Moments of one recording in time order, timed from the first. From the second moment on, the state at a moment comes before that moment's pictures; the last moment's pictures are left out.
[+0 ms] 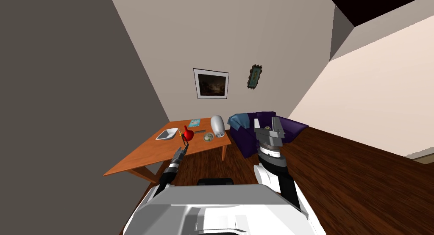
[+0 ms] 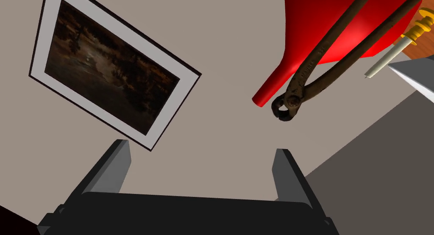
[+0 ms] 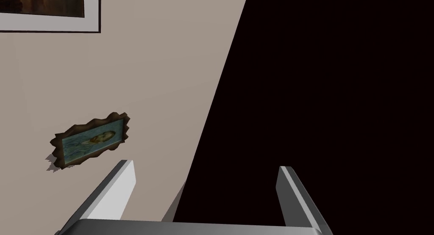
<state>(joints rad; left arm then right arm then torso) 0.32 0.14 0.16 -1.32 -0.24 -0.64 -0.66 0.50 0.00 -0.02 -2.39 0.08 -0.62 -0.16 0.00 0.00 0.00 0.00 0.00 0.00</state>
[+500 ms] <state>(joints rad) 0.25 0.13 0.20 -1.18 -0.27 -0.66 -0.78 0.50 0.00 -0.02 -2.39 0.08 -0.62 -0.16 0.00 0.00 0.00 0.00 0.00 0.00</state>
